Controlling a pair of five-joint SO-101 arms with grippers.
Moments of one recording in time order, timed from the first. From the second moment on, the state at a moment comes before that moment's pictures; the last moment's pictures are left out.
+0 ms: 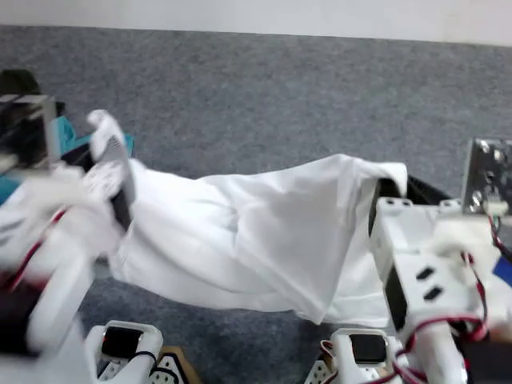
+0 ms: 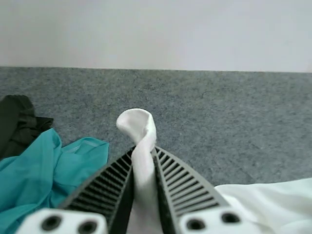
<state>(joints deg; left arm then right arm) -0.3 -49.2 4.4 83.8 6.4 -2.9 -50.5 -7.6 94.6 0.7</state>
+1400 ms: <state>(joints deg) -2.5 19.4 16.2 10.0 6.4 5.1 -16.4 46.3 8.3 1.0</state>
